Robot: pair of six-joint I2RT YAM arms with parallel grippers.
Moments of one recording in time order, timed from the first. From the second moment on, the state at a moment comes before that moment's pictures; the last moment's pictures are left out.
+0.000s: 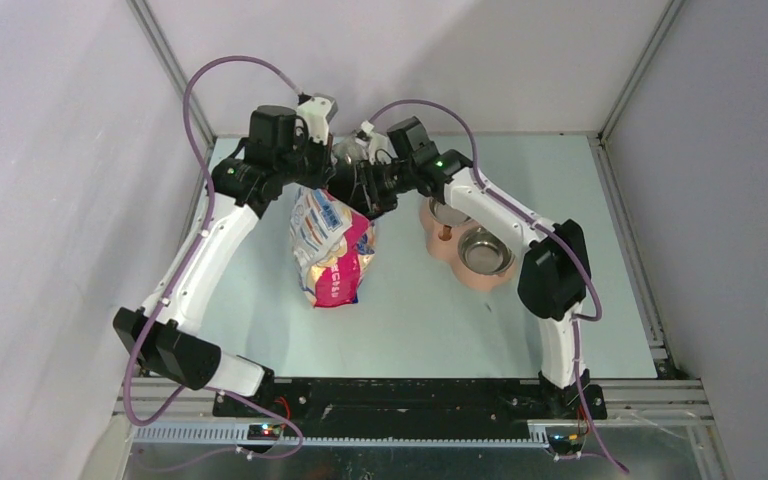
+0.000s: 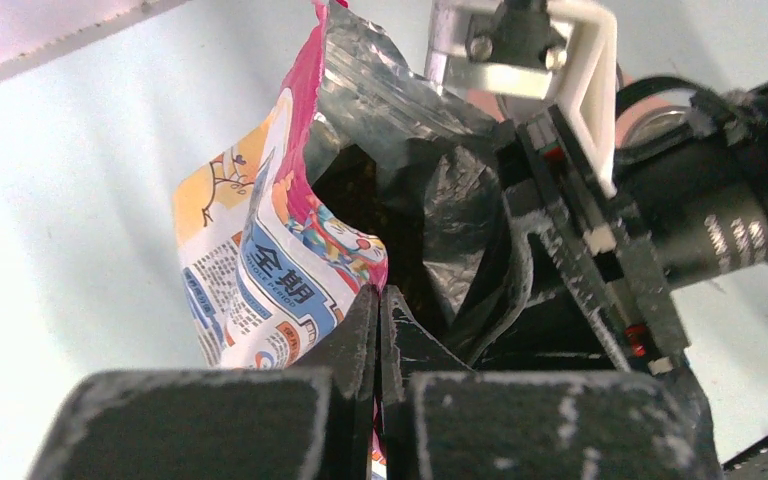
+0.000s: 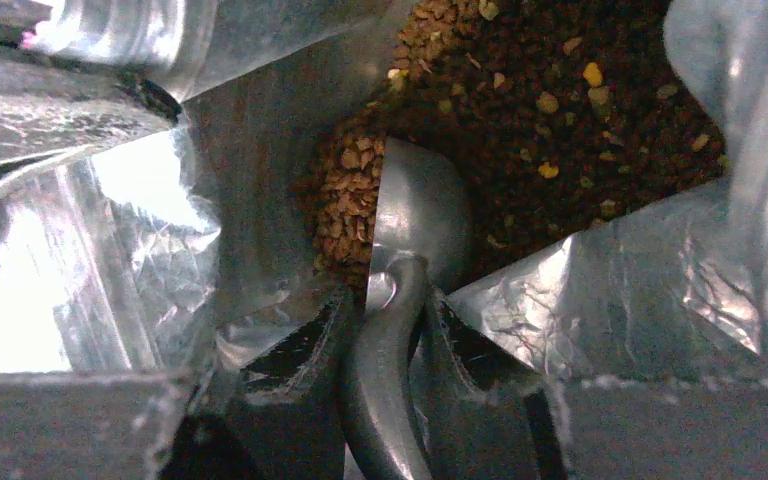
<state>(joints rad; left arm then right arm) -0.37 1.43 1.60 -0.72 0.13 0.00 0.69 2.02 1.89 -0.54 -0.68 0.42</state>
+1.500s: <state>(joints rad) -0.37 1.35 1.66 -0.94 0.05 0.29 0.50 1.85 1.93 -0.54 -0.58 0.69</state>
